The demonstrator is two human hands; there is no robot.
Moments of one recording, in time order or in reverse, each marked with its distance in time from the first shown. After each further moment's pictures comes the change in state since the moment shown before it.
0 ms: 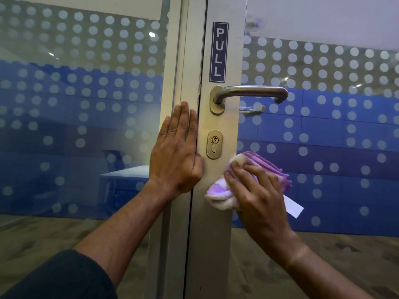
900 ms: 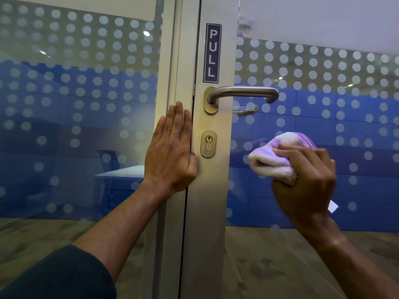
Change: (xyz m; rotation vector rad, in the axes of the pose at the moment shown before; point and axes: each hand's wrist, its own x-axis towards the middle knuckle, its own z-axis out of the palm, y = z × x) left_hand 0.000 0.001 -0.001 -0.013 -0.008 -0.004; right_hand 0.008 0.055 -0.039 0.122 0.431 0.247
